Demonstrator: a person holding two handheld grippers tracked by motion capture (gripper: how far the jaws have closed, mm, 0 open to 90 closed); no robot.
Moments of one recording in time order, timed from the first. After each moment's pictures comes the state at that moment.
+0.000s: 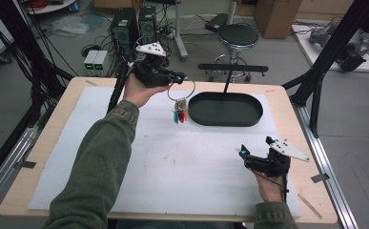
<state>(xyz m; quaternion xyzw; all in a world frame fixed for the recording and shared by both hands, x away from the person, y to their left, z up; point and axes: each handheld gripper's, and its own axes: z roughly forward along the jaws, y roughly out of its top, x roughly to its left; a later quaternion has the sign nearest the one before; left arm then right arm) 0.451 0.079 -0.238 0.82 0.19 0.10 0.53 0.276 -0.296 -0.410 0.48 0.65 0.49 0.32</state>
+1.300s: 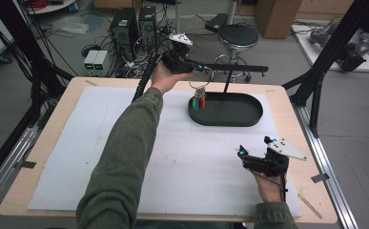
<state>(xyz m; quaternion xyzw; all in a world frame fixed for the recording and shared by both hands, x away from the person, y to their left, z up) 0.525 0.021 -0.255 0.81 0.21 0.11 0.53 0.278 -0.293 -0.410 0.47 0.67 0.49 0.32</state>
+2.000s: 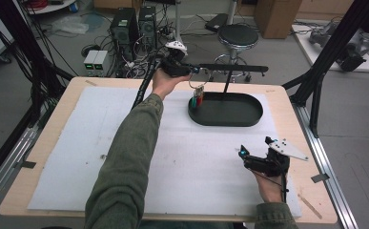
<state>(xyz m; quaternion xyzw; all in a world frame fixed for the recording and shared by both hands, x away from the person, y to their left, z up) 0.550 0.028 -0.295 0.80 0.24 0.11 0.55 0.278 -0.296 -0.411 0.47 0.66 0.49 0.31</state>
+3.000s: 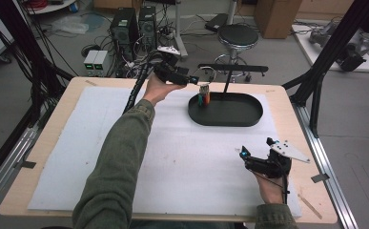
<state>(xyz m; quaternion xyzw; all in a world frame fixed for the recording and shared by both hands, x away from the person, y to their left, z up) 0.528 0.047 -0.298 0.80 0.26 0.06 0.54 0.273 -0.298 -0.410 0.48 0.66 0.49 0.32</state>
